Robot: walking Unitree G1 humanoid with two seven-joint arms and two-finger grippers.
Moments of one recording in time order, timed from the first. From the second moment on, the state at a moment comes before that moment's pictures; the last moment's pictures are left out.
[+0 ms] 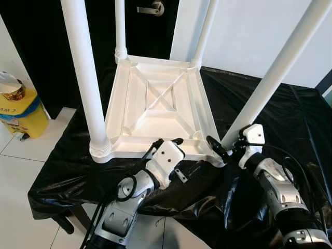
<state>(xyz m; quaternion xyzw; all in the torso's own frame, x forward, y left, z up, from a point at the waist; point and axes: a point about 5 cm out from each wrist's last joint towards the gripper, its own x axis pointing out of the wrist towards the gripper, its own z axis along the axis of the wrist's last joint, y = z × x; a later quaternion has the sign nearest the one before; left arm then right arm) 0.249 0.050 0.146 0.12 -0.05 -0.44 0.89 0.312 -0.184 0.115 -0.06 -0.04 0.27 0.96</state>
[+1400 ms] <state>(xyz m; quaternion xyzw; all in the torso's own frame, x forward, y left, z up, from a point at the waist) 0.246 0.051 0.143 0.12 -0.04 -0.44 0.89 0.295 -0.154 0.105 0.03 -0.05 -0.02 1.00</state>
